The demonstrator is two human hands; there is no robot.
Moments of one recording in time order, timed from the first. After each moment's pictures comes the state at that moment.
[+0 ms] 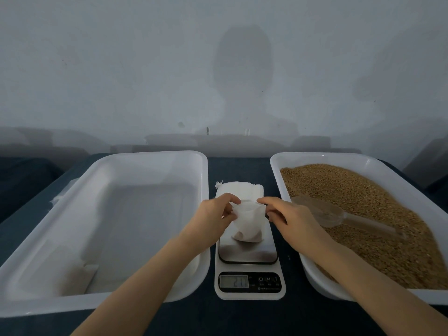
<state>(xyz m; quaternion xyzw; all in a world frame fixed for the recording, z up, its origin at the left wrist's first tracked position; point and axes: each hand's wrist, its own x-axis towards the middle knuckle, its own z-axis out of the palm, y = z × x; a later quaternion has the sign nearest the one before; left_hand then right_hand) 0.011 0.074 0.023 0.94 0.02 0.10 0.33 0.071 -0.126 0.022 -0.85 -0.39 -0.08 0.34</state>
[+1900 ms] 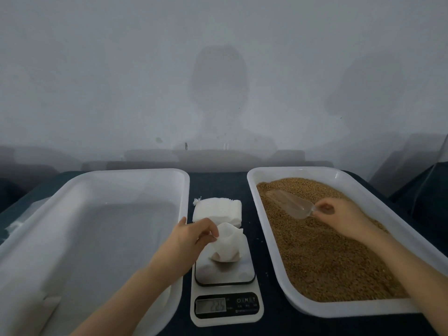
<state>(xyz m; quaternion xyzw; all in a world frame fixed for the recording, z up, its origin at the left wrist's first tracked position) 0.006 0.079 0.016 0.94 -0.07 0.15 0.31 0.168 -0.255 0.030 -0.95 -0.16 0.00 0.25</state>
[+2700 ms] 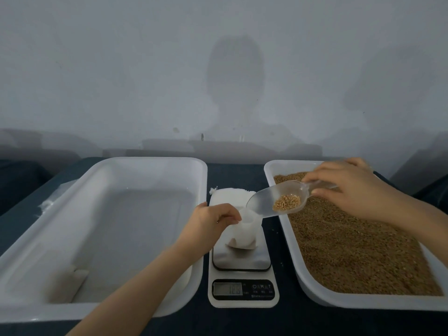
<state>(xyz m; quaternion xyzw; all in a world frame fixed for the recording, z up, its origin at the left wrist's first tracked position) 0.007 0.073 0.021 0.91 -0.05 0.20 0.37 0.101 -0.196 0.129 -0.92 -0.37 -0.11 0.06</state>
